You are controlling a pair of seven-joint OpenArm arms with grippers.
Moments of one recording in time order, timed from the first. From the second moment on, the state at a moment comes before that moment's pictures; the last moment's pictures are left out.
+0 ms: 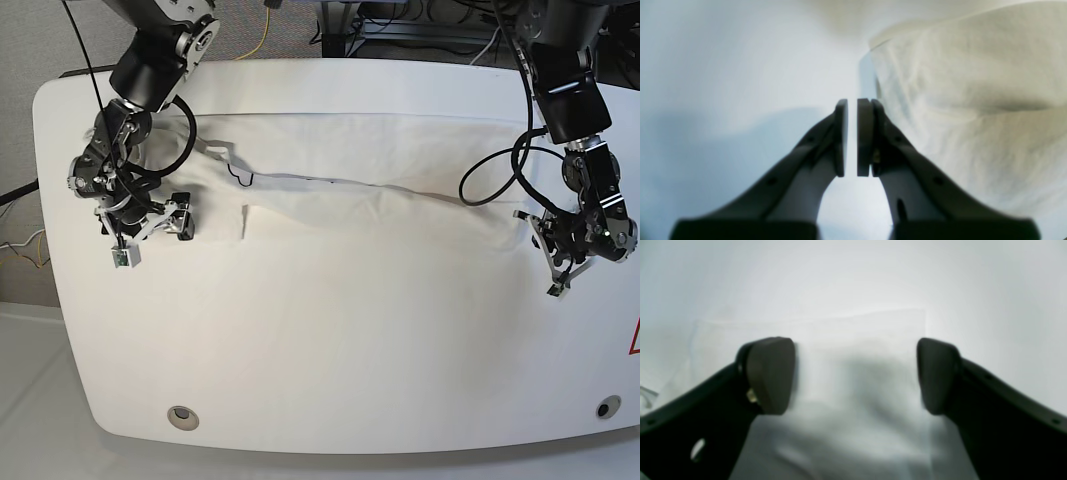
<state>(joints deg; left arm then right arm) -18.5 -17.9 -19.0 75.8 -9.9 -41.9 73.9 11.6 4.8 36.0 70.8 4.2 40.0 -47.7</state>
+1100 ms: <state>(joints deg) -18.4 -17.8 -19.0 75.8 -10.0 -41.9 73.9 10.7 2.5 35.8 72.5 4.6 40.0 -48.9</state>
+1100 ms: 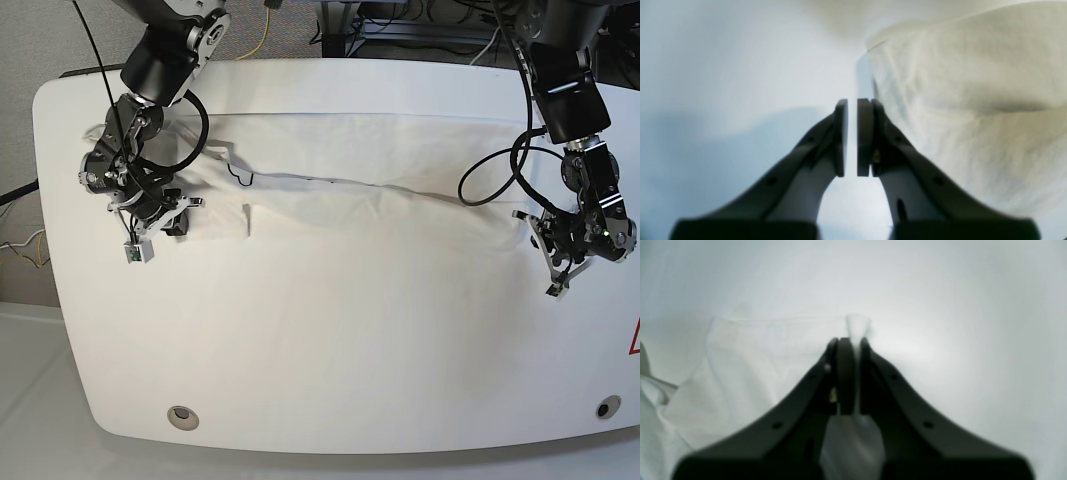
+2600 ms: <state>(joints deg) -18.5 -16.3 -19.0 75.8 -9.9 -41.9 73.2 3.6 2.3 35.7 111.3 7.0 40.0 -81.4</state>
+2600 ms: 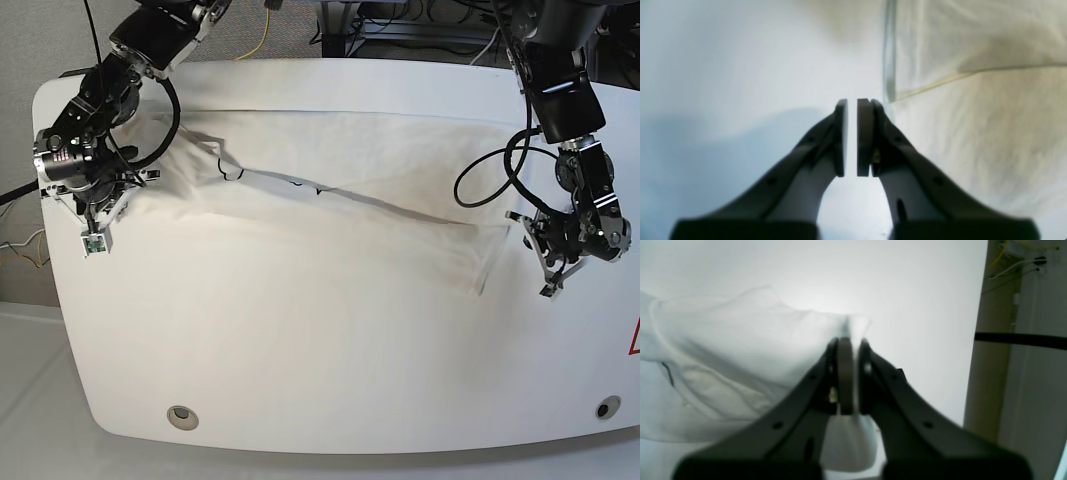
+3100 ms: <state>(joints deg) -18.4 -15.7 -17.7 75.8 -9.8 -41.9 72.8 -4.9 2.2 35.6 111.3 18.4 40.0 -81.9</state>
